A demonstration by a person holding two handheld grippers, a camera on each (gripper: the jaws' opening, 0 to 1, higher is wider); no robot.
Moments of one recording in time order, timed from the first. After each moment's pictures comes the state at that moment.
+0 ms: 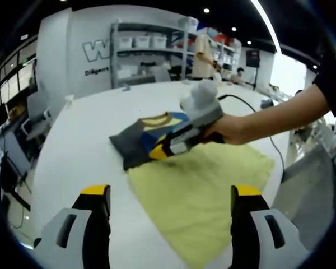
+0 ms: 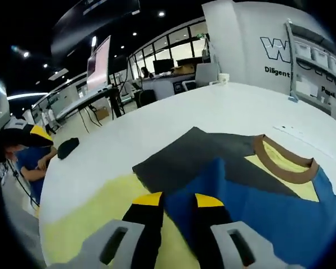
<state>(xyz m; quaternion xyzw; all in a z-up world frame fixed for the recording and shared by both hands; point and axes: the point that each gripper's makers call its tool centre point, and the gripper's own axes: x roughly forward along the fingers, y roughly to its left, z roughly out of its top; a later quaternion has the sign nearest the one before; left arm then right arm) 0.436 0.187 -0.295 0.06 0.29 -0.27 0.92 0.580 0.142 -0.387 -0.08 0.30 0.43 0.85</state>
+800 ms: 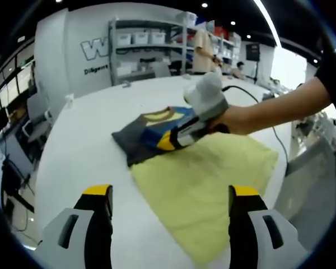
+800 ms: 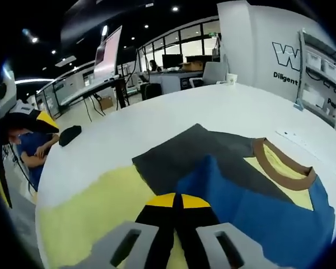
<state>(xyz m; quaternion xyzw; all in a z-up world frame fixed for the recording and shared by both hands) 0.437 0.192 -0.302 0.07 0.30 -0.26 0.91 0.582 0.130 -0.383 -0.09 0.30 0.44 0.84</state>
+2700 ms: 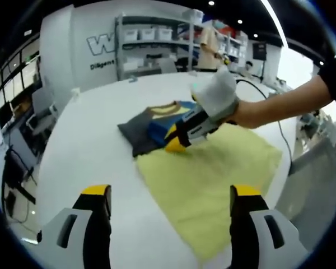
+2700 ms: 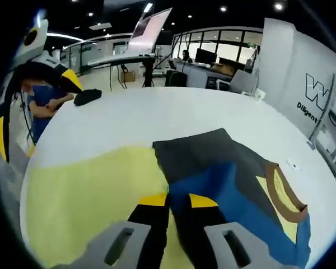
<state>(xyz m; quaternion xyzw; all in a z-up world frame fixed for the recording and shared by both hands) 0.431 0.207 -0.312 0.07 0.32 -0.24 0.91 0.571 0.136 -0.391 -0.23 0.26 0.49 0.80</state>
